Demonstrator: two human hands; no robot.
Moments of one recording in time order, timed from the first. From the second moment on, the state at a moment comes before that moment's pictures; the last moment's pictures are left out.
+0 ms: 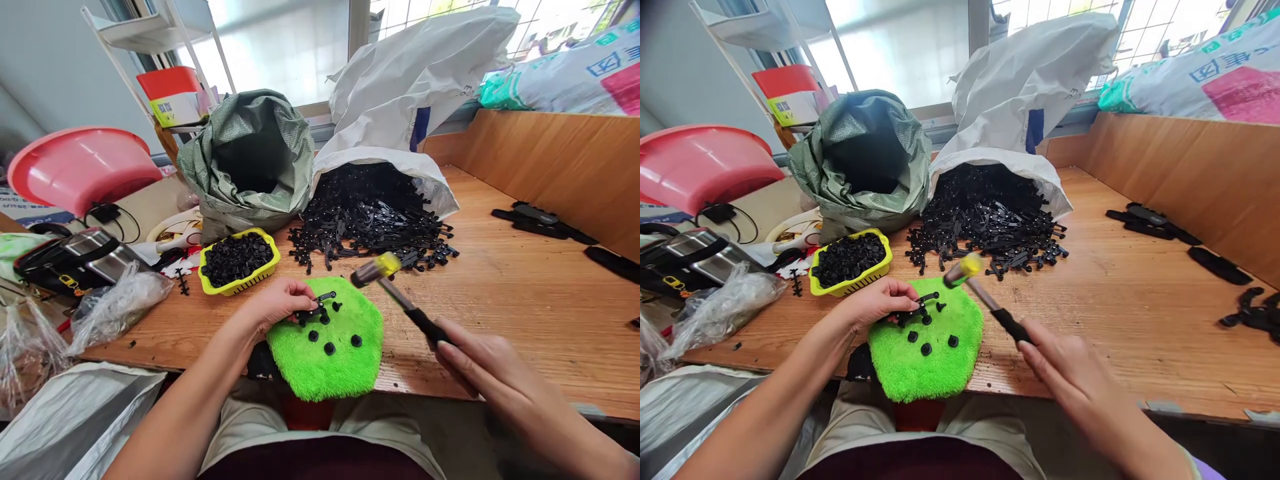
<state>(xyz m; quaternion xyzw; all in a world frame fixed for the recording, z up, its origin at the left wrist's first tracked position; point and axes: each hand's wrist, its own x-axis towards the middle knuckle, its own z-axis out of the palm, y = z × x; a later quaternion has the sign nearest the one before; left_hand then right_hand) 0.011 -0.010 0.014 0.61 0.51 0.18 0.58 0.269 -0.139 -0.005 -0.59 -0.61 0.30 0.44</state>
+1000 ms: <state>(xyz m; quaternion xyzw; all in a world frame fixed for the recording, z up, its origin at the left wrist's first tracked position) 0.010 -0.006 0.003 0.62 0.49 0.20 0.57 0.249 -0.124 0.001 -0.53 -0.84 -0.01 0.10</state>
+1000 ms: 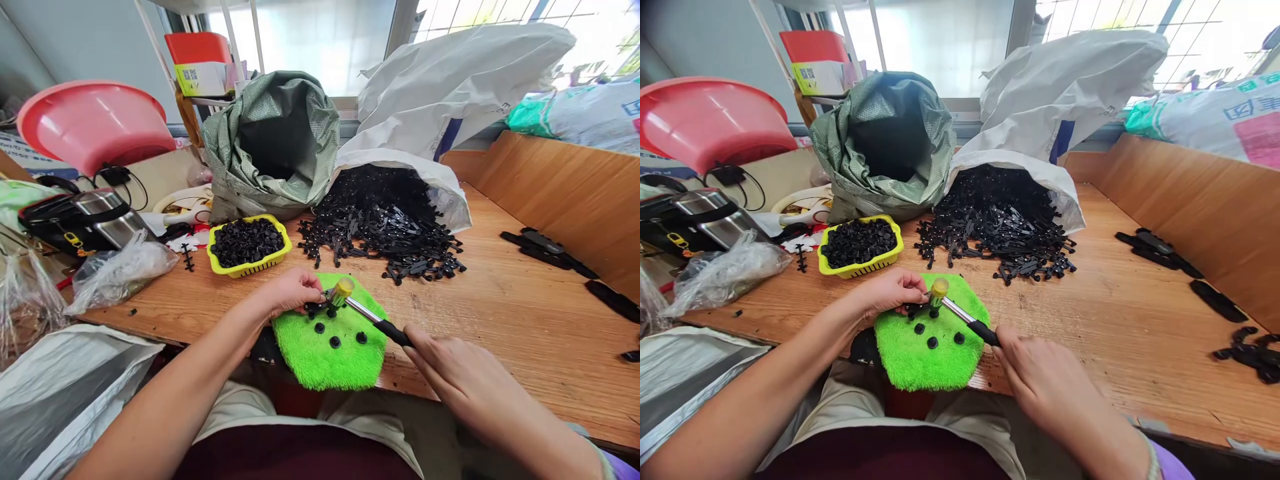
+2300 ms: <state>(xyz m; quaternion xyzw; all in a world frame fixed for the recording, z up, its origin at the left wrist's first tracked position) -0.008 -0.036 0.004 0.50 0.45 0.28 0.69 0.259 -0.143 -0.019 -0.54 -0.79 0.11 0.29</state>
